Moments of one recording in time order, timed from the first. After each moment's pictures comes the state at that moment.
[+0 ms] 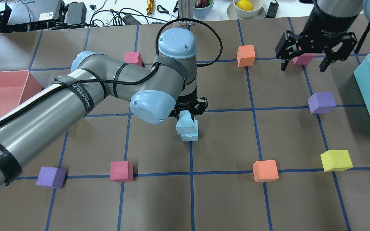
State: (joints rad) left arm -1.99 -1.90 -1.67 -1.22 1.56 -0.45; right arm 1.49 -1.54 1.51 -1.49 -1.60 0.05
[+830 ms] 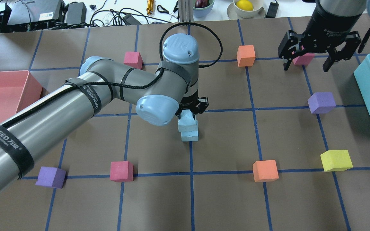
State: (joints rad) left arm -2.00 -1.94 -1.68 -1.14 1.56 -0.48; right arm 1.49 -1.55 1.51 -1.48 -1.61 0.05
